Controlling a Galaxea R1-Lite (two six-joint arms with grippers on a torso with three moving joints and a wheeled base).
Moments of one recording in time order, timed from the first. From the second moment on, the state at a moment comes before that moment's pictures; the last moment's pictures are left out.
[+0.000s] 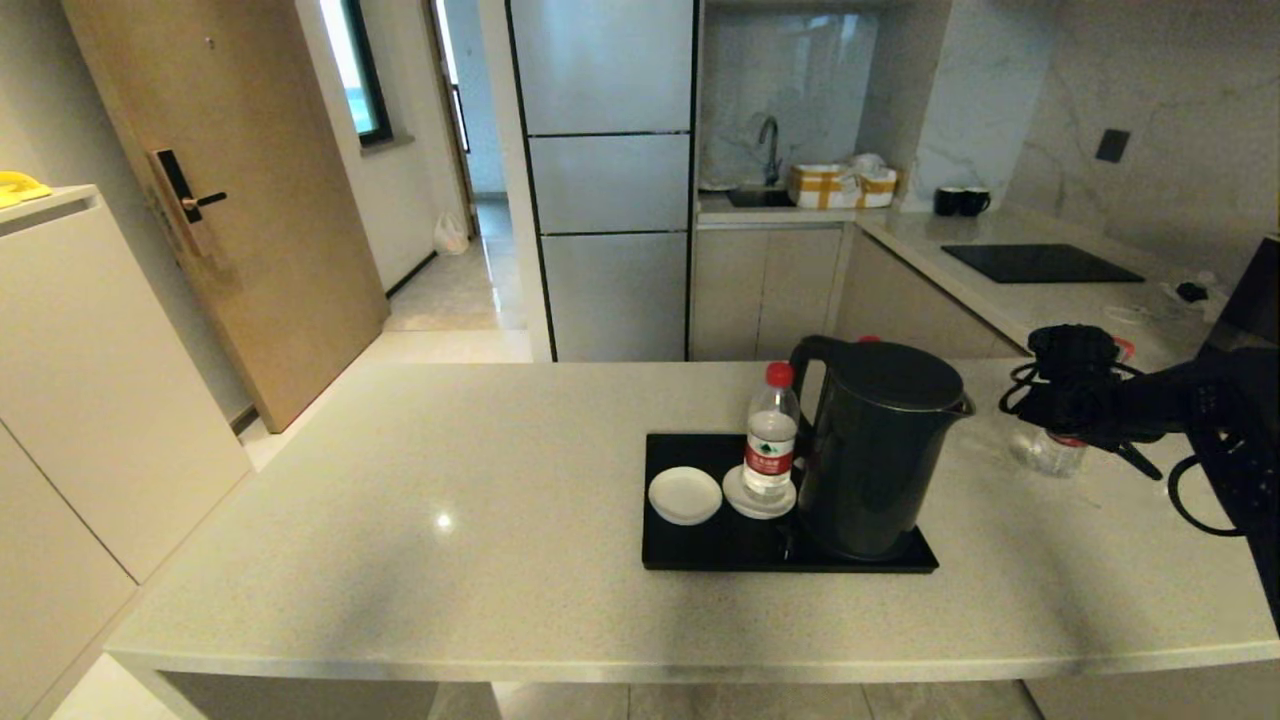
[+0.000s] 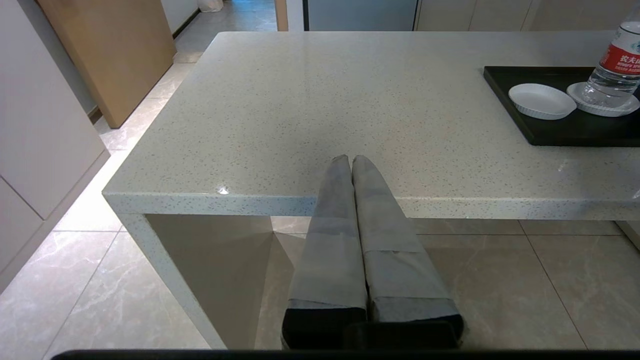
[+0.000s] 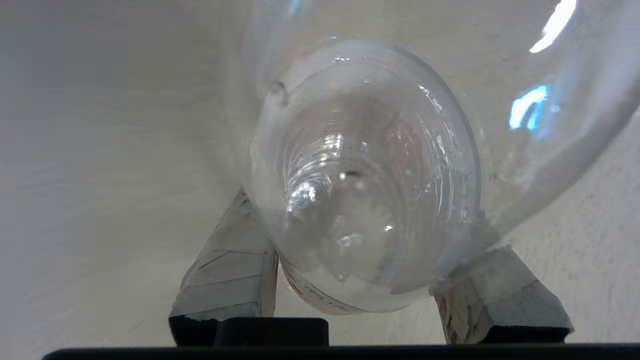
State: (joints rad) left arm 0.00 0.00 0.00 0.04 0.00 0.01; right arm -0.23 2.61 -1.91 -0.09 -0.58 0.31
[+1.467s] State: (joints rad) left arm 0.00 0.00 0.00 0.04 0.00 0.01; right arm 0.54 1.53 -1.14 -0.15 -0.26 0.39
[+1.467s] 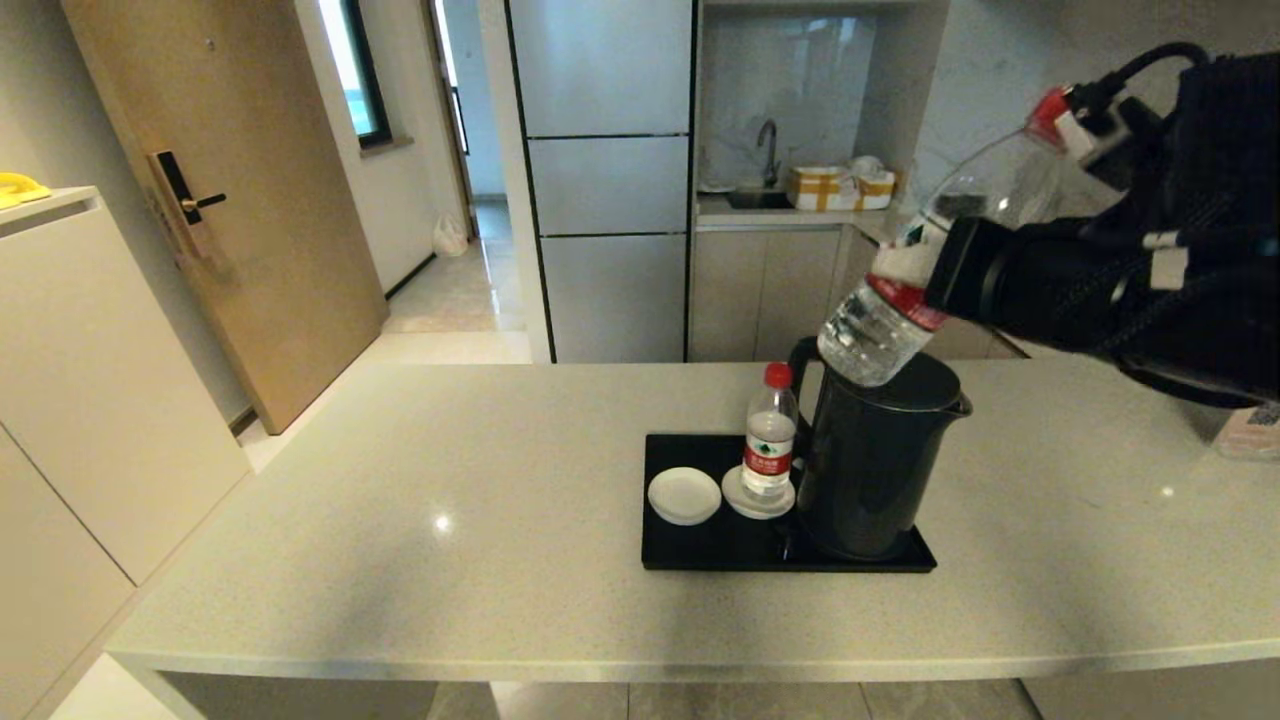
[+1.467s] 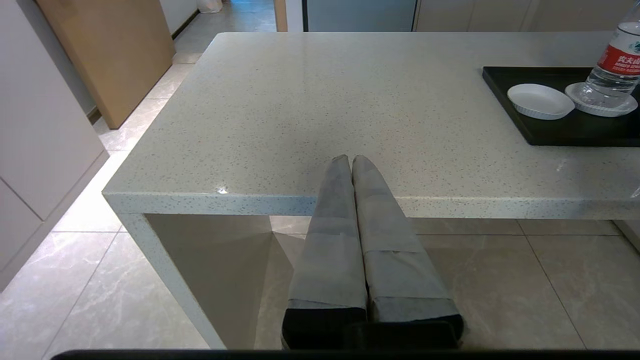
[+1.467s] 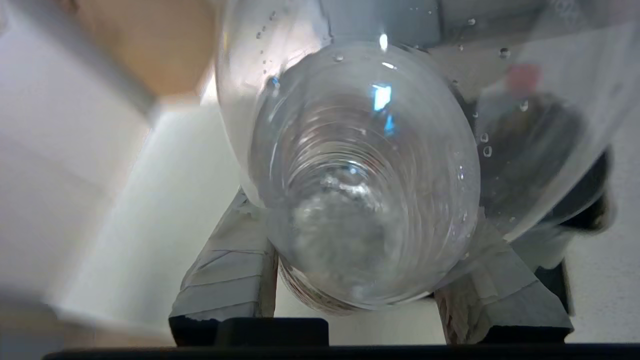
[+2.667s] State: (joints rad) left arm 0.00 0.00 0.00 0.04 0.00 0.01; right arm 0.70 2.13 -1.12 -0.61 -0.28 0.08
